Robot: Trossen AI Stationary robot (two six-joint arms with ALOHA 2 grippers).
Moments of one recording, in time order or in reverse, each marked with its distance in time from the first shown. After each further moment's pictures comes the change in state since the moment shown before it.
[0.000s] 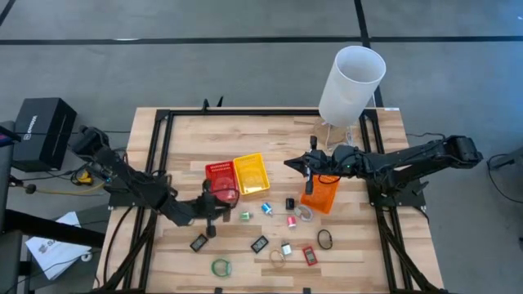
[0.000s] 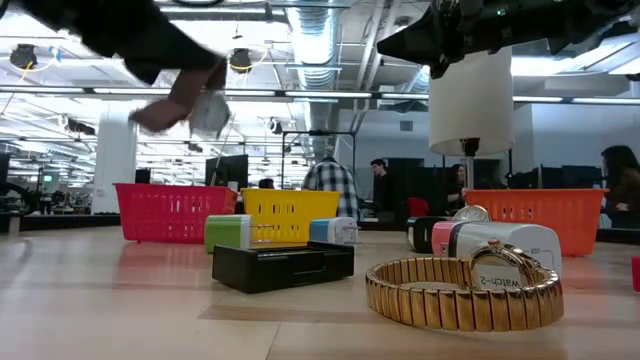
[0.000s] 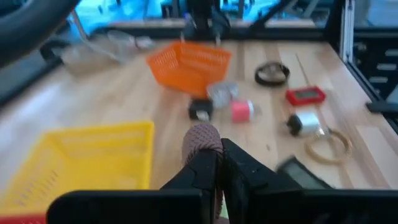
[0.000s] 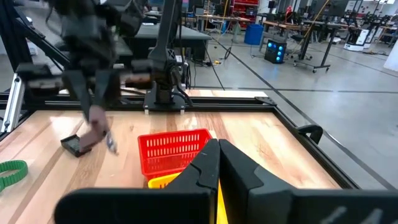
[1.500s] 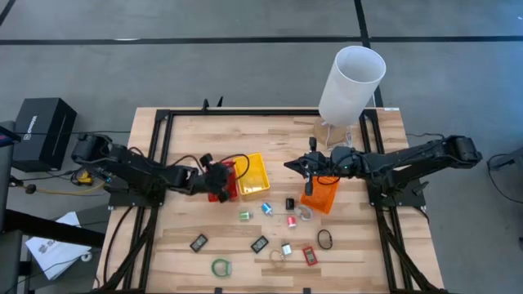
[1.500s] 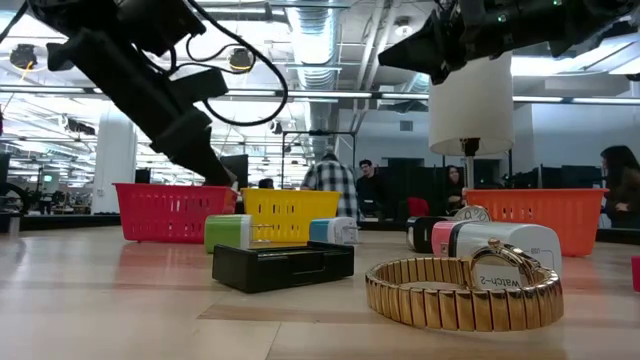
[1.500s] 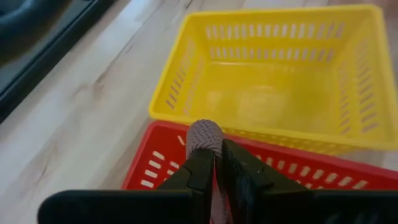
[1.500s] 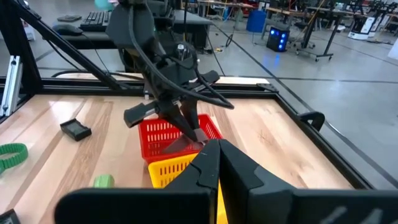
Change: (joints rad) left arm 0.431 0.140 0.000 -0.294 0.085 -0.077; right arm 0.002 0.007 -0.001 -0.054 0.000 0.001
